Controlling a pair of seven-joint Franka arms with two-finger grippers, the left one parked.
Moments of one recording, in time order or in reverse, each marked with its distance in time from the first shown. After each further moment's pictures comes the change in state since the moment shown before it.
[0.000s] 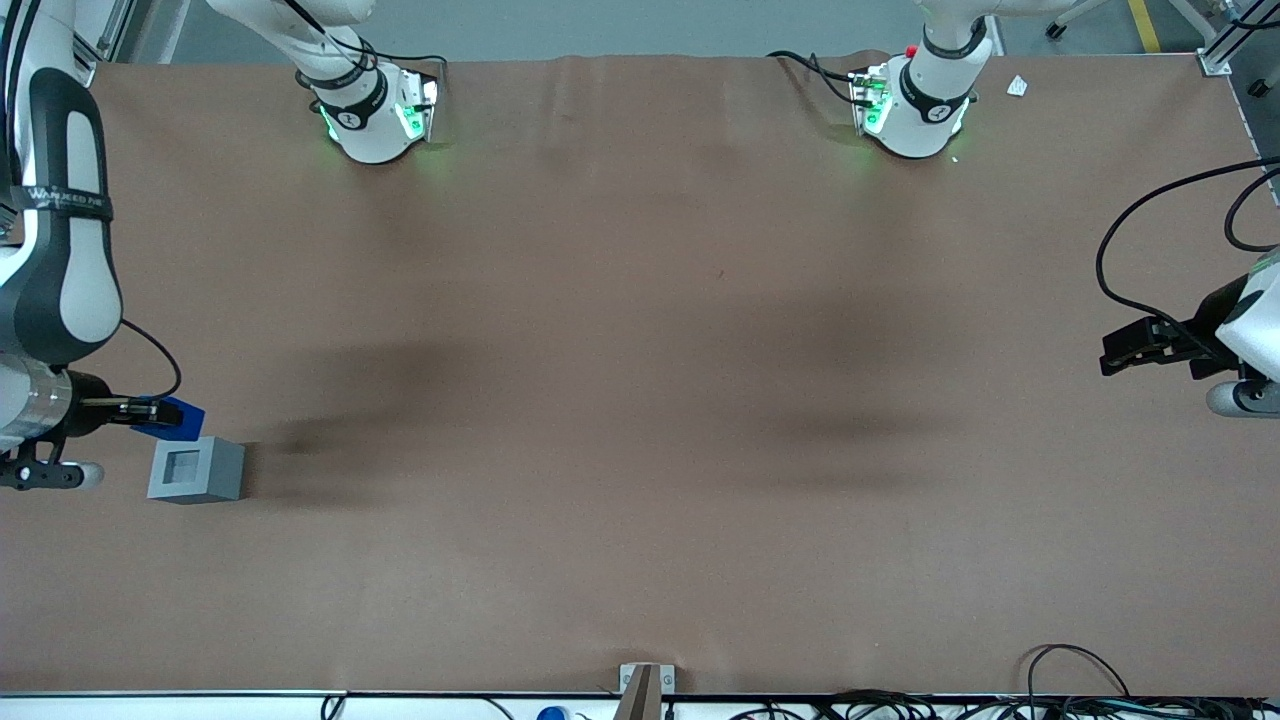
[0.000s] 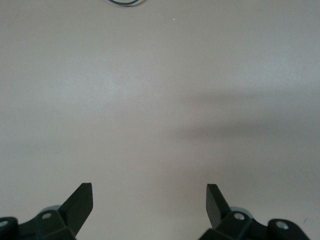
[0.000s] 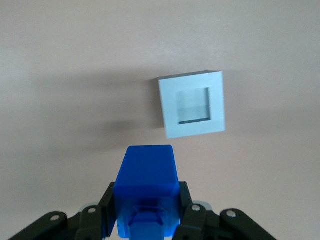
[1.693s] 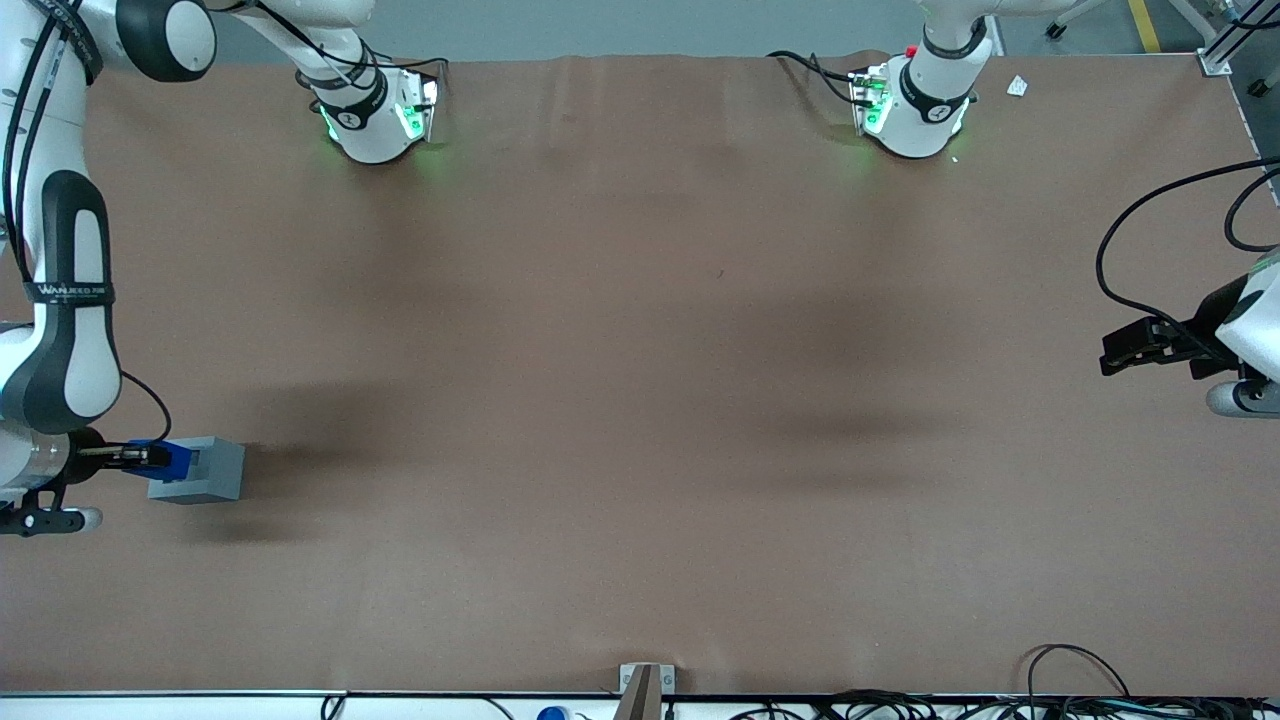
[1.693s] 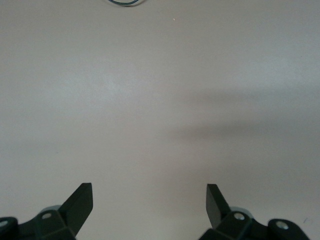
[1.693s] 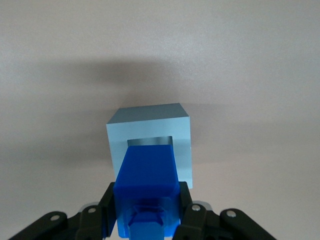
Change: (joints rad) arm -0.065 0.233 0.001 0.186 -0.003 0.055 -0.083
